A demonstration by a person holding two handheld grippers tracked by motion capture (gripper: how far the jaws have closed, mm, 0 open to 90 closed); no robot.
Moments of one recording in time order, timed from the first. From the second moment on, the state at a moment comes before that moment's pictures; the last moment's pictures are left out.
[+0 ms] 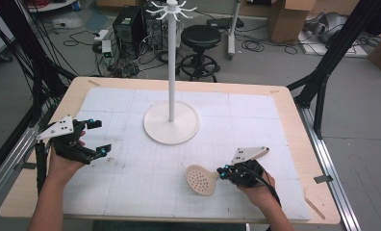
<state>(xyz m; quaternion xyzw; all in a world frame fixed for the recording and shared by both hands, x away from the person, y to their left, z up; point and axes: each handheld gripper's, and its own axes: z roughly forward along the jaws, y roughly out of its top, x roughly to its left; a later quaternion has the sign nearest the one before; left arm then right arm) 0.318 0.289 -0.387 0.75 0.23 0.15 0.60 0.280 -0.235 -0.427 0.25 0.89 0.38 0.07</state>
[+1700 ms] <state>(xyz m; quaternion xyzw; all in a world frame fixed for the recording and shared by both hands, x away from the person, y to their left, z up) 0.320 0.290 -0.389 0.75 0.23 0.15 0.60 0.316 -0.229 -0.400 0.25 0.86 0.43 0.11</state>
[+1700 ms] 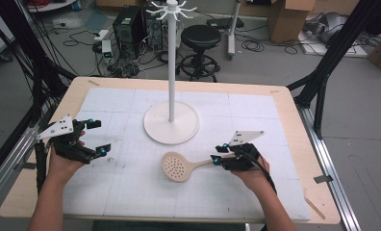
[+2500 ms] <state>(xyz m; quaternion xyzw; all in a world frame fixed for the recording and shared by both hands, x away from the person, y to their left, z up) 0.320 0.289 -0.390 0.75 0.23 0.15 0.60 0.342 -0.237 -0.427 0.23 0.92 0.31 0.10</state>
